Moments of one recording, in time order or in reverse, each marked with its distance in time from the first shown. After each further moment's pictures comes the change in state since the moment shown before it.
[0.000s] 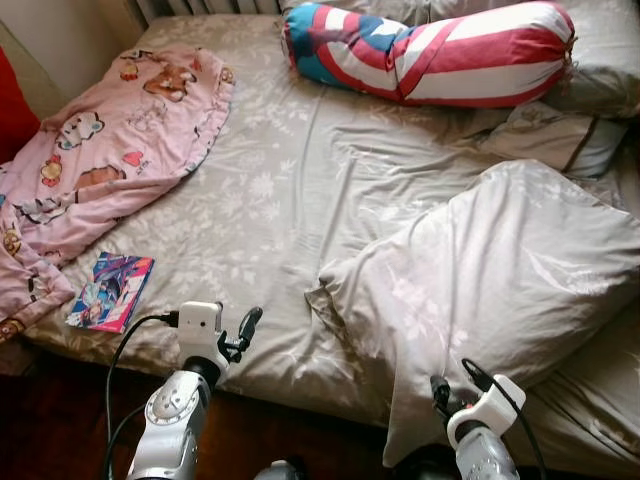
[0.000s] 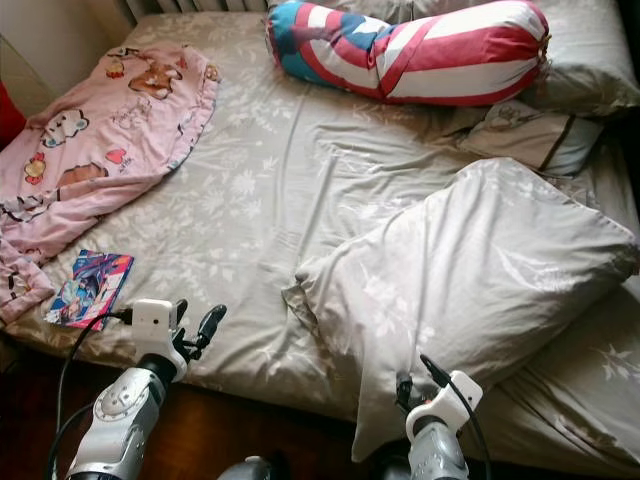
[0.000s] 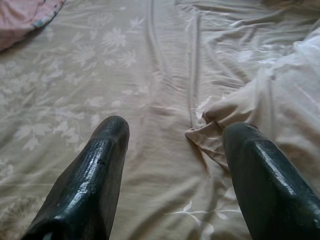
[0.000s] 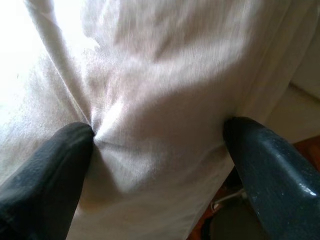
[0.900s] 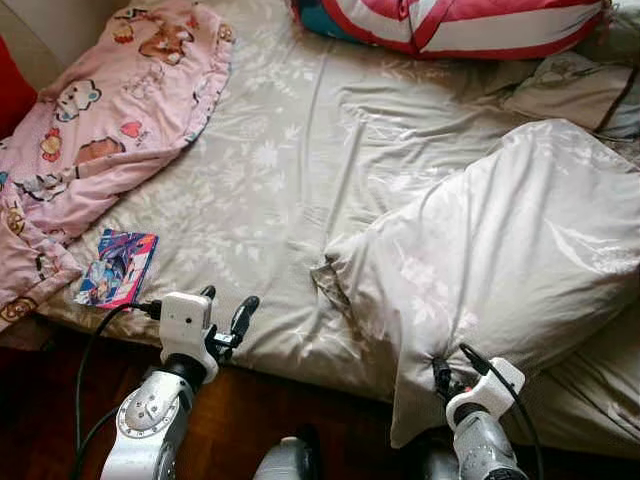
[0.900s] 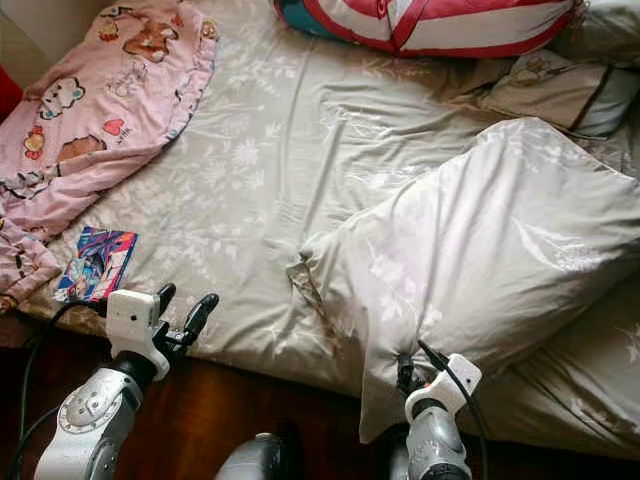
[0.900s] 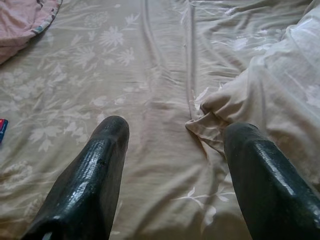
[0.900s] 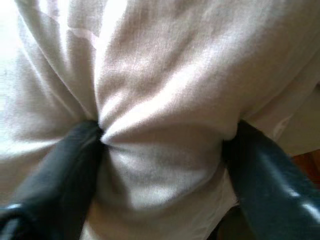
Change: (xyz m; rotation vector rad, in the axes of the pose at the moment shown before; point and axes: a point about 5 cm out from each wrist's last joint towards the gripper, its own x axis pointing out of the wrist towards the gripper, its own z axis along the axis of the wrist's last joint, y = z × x) left arm -0.029 -0.004 0.044 0.072 -0.061 -0.038; right arm 0.005 0.019 0.017 -0.037 -0.076 0.046
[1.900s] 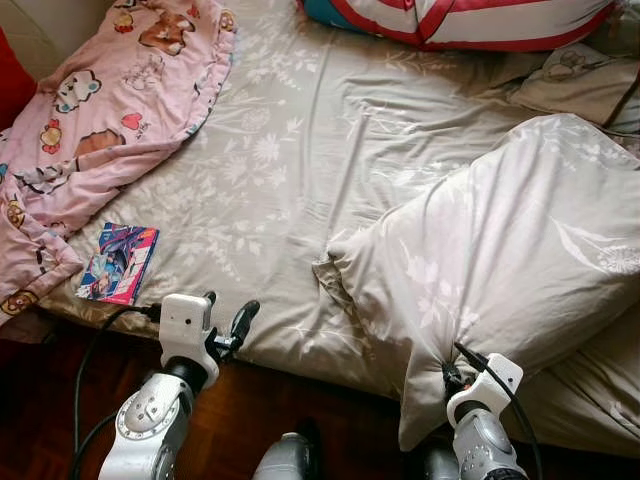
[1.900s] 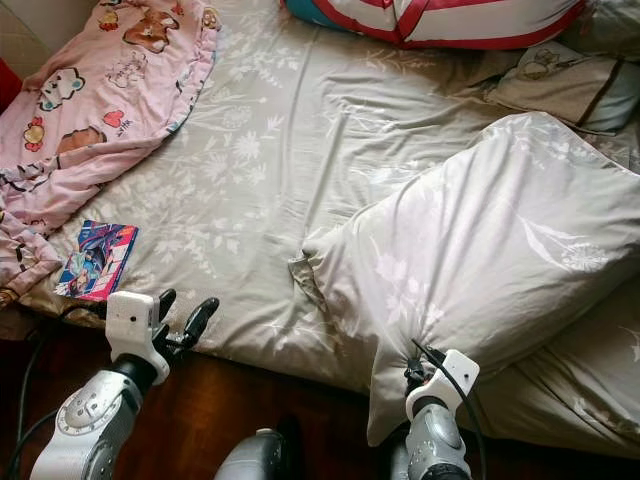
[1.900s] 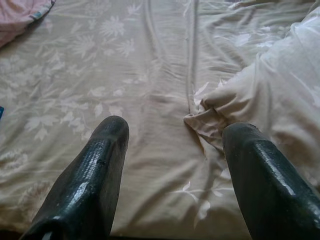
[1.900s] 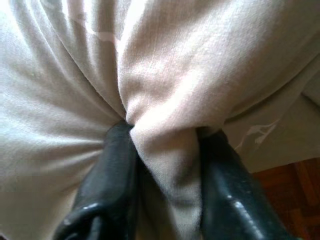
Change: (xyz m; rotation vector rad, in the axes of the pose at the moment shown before) left arm 0.001 -0.003 0.003 -0.039 0.017 0.008; right arm 0.000 0.001 0.003 -0.079 -0.022 -0.027
